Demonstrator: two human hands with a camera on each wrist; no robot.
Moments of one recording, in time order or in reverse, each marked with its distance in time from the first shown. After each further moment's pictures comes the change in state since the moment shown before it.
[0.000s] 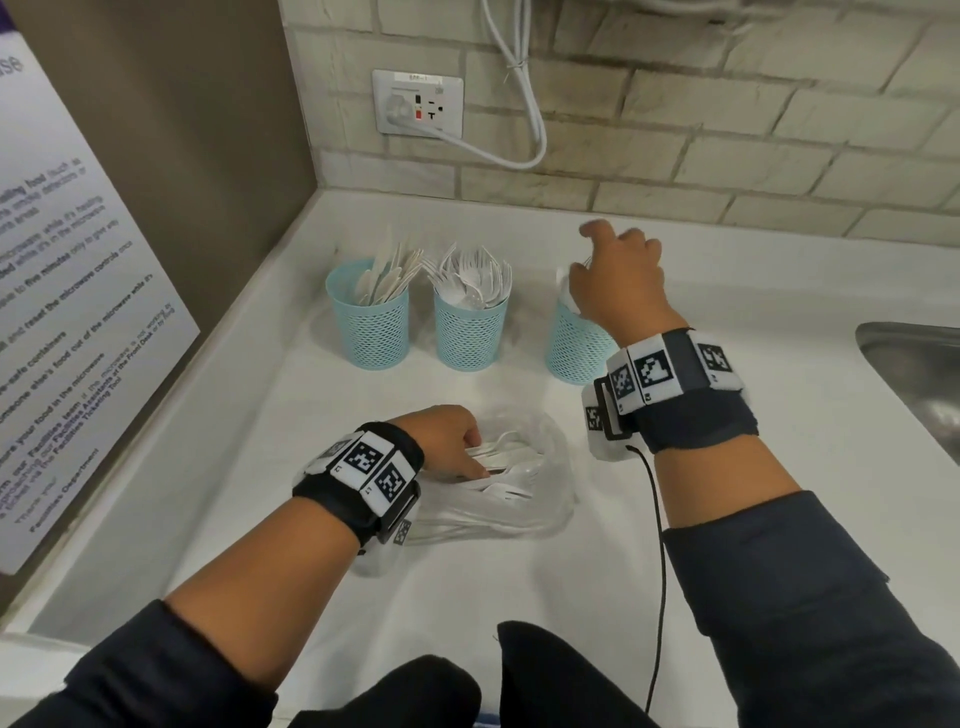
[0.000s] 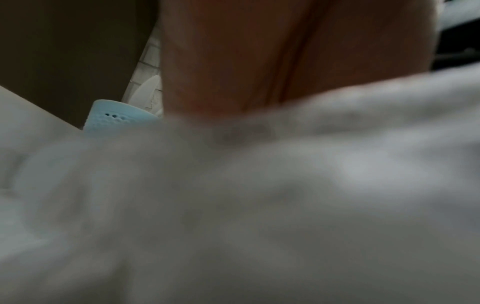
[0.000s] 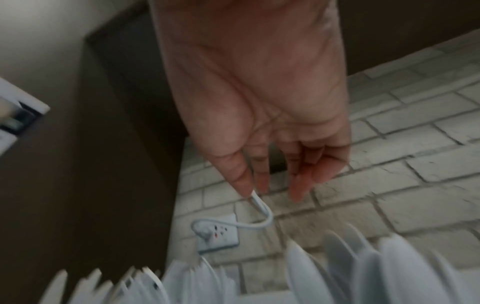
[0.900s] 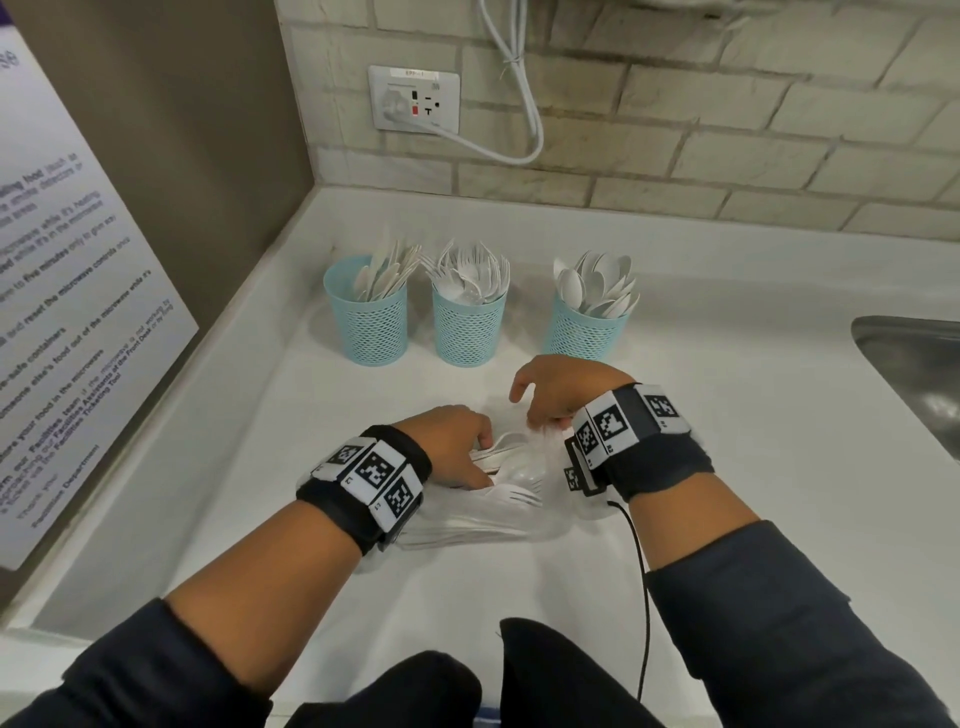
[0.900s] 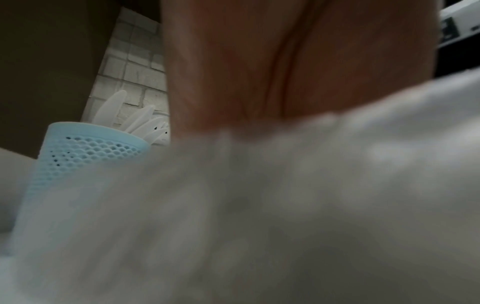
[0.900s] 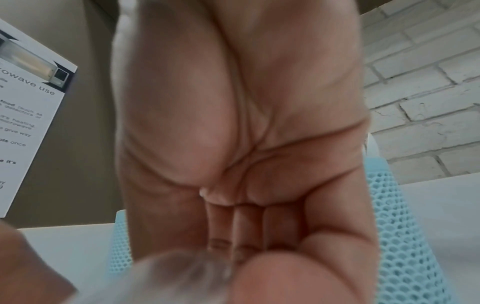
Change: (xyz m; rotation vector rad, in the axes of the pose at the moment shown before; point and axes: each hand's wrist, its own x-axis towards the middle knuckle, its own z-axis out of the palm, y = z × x) left_hand -0.006 0.005 0.008 0.089 0.042 0.115; right_hand -0.047 -0.005 0.045 -0.170 -0.776 -0.066
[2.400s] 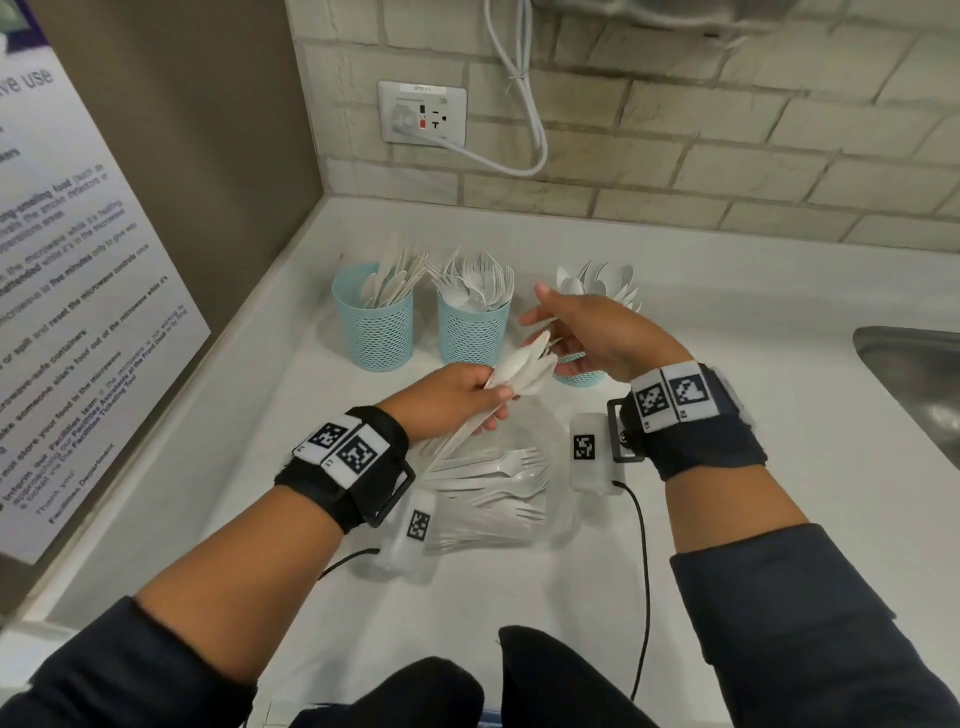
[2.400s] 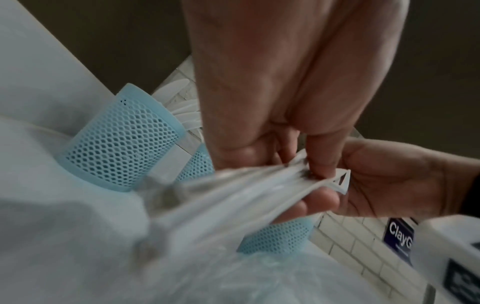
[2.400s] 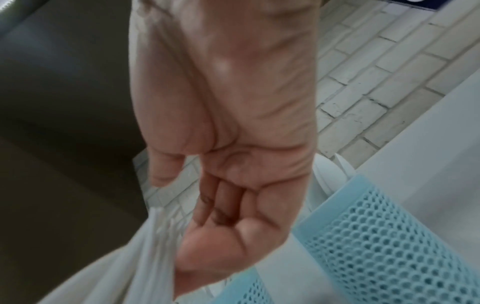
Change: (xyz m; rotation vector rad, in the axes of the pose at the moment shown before) left_hand -0.010 0.003 -0.028 -0.901 0.188 0.141; right_hand -0.012 0.017 -0.039 0.962 0.160 -0.113
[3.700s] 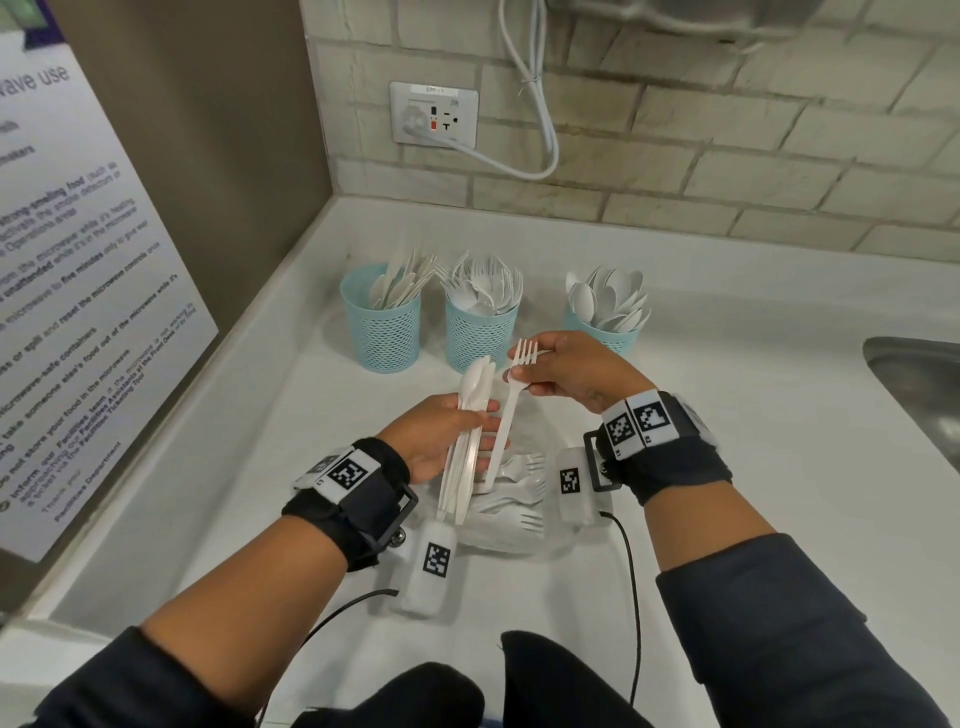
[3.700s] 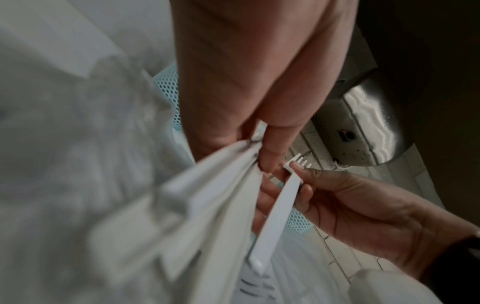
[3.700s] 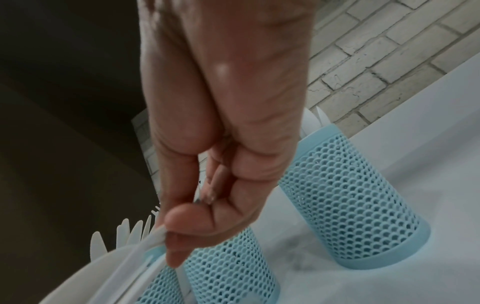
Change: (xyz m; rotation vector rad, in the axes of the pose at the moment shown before) left_hand -0.003 -0.025 0.008 -0.607 0.104 -0.312; right_hand 0.021 0.030 0.027 0.094 -0.008 -0.023
